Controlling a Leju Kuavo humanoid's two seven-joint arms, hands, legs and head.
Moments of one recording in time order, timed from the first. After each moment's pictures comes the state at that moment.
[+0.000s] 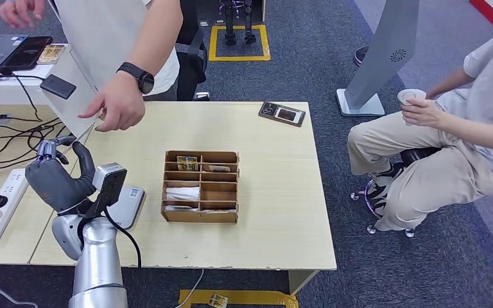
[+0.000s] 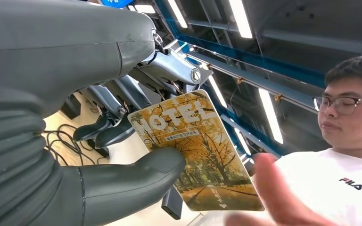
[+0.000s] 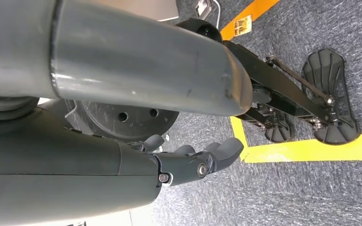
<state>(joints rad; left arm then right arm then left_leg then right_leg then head) -0.33 -0.34 0.50 -1.46 -0.93 0.70 -0.69 -0.06 -0.10 -0.06 -0.15 -1.44 -0.38 0.38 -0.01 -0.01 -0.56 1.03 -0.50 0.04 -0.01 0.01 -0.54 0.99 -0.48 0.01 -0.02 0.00</state>
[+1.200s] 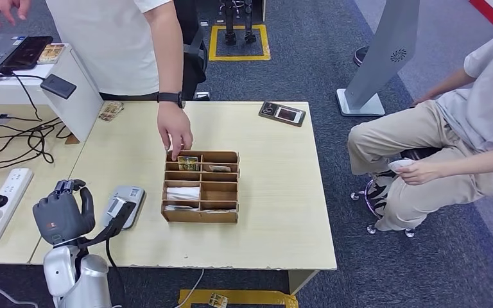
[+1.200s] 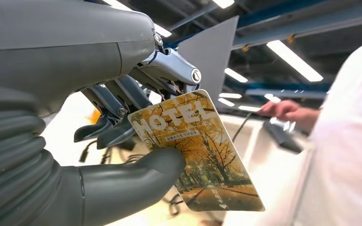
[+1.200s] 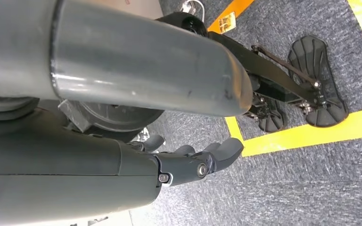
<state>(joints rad) -0.24 -0.33 0.75 -1.35 -1.38 0.70 -0.58 -0.04 -0.10 -0.13 -0.15 -1.44 -0.43 0.35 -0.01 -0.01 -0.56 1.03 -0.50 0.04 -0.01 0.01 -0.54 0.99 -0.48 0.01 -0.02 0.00</state>
